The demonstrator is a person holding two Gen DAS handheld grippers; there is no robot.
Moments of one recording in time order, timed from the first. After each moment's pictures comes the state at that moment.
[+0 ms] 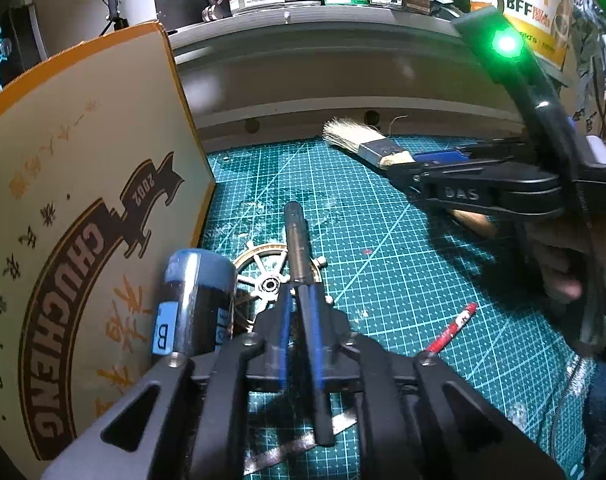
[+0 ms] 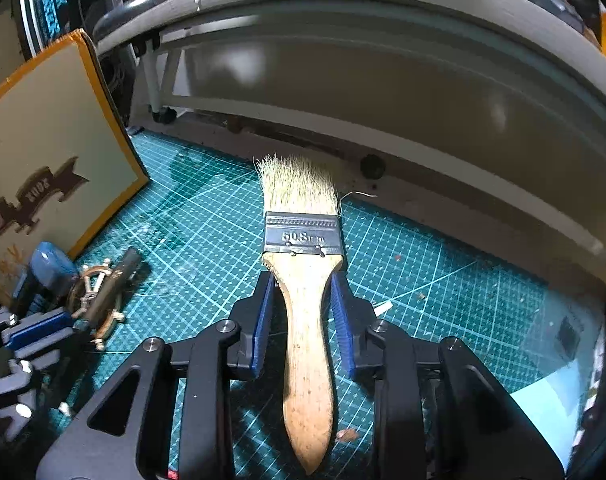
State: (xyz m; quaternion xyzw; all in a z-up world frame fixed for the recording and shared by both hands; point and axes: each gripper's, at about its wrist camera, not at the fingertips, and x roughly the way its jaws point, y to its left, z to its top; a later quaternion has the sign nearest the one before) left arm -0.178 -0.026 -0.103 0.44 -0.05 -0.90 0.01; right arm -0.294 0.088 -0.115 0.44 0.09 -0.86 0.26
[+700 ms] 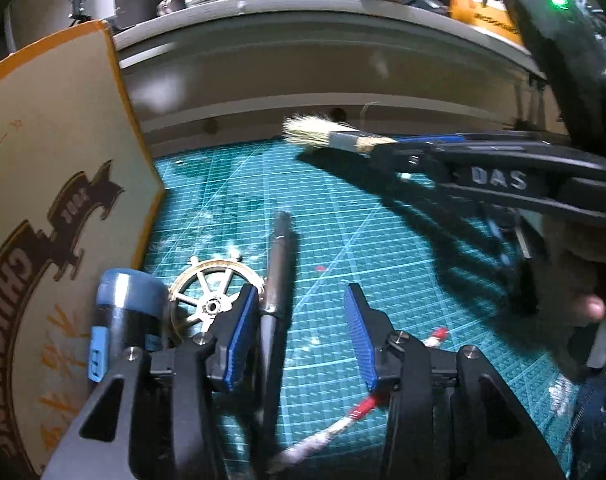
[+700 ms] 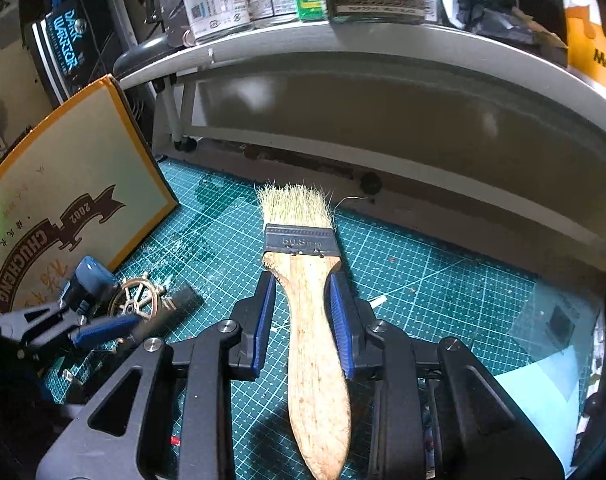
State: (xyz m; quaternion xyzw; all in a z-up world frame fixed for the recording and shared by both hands) left arm -0.194 -0.006 -0.112 0.44 -0.03 -0.90 -0.05; right arm -0.283 0.104 -0.091 0.42 0.05 -0.86 0.28
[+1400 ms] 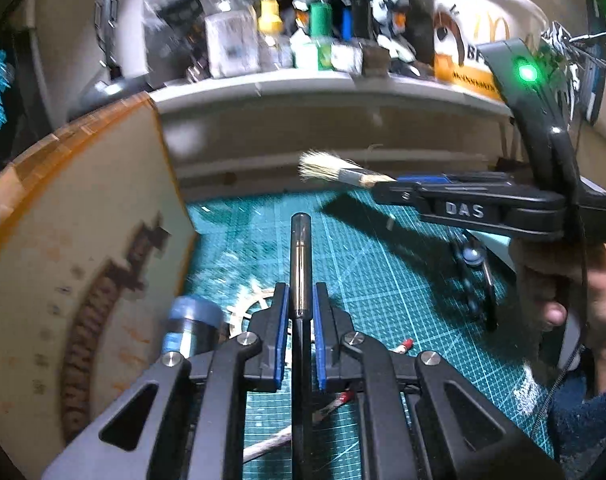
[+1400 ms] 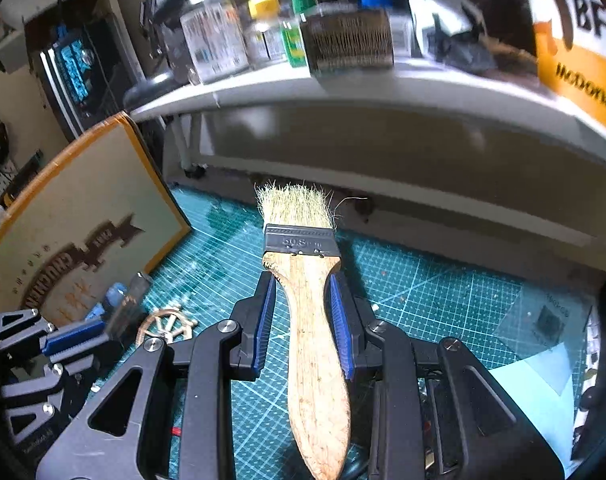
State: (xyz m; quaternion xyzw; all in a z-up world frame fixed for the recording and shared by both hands) left arm -0.159 -0.015 -0.058 0.37 -0.03 -0.93 -0.02; right arm -0.272 0.122 -0.069 0.39 0.01 -0.87 0.29
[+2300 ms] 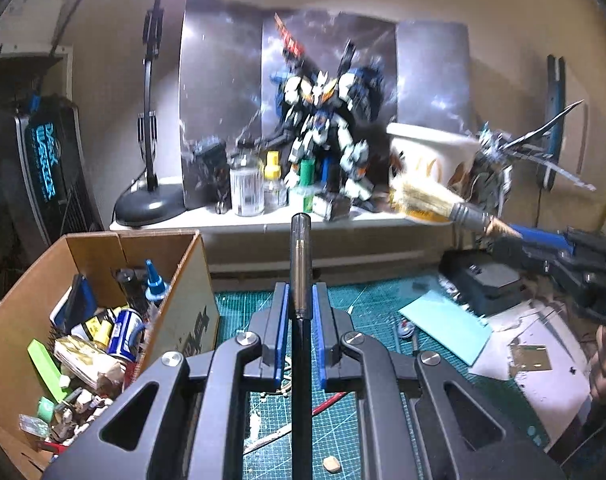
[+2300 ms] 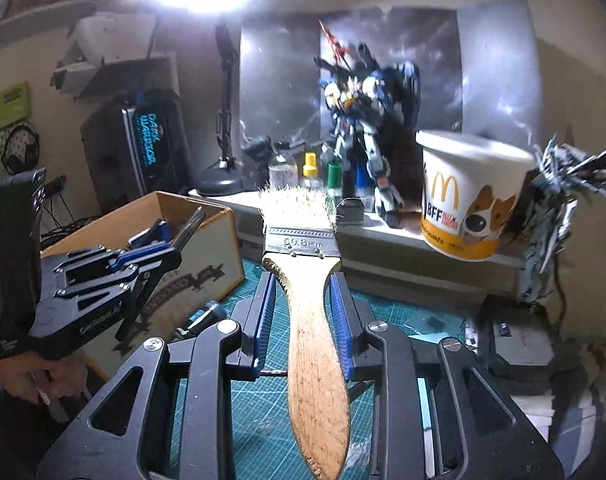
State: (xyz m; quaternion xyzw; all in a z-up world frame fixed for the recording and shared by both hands) left arm -0.069 -0.018 0.059 0.23 0.00 -0.97 -0.06; right arm -0.066 0.165 0.096 0.24 0.05 -0.94 0.24
